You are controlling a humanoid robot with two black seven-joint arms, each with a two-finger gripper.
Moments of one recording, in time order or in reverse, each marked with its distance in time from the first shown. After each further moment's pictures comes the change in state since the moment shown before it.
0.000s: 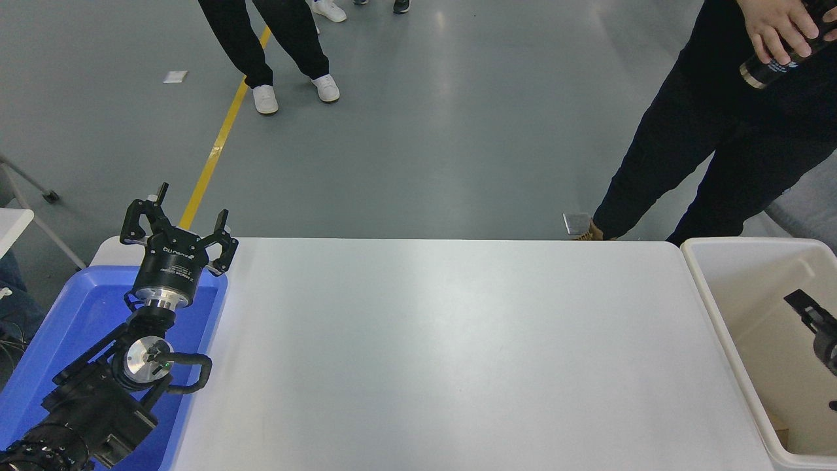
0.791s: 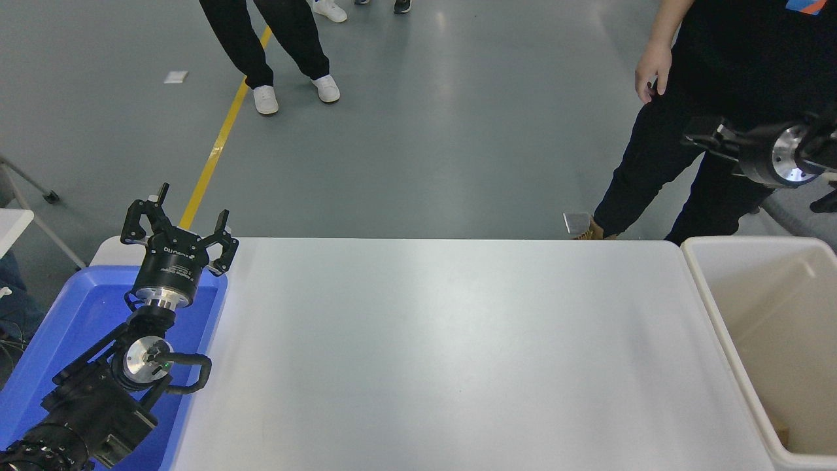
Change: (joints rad) left arm 0.000 0.000 0.000 0.000 0.000 -0.001 0.000; right arm 0.904 0.123 -0.493 0.533 -0.034 0.401 -0.002
